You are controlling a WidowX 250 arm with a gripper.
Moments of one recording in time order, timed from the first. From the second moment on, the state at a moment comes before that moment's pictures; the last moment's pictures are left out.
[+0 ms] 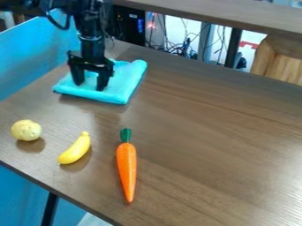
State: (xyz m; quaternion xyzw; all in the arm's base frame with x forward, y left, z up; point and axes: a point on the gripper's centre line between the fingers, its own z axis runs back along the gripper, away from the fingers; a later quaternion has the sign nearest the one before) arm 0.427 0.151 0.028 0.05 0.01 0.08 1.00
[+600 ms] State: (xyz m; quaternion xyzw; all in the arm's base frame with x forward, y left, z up) arm 0.409 0.064 0.029 -0.03 0.10 -0.06 0.99
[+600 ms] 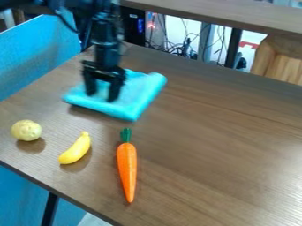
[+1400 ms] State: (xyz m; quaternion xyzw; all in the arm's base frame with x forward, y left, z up) arm 0.369 -0.111 0.077 -0.07 0.09 -0.18 0.98
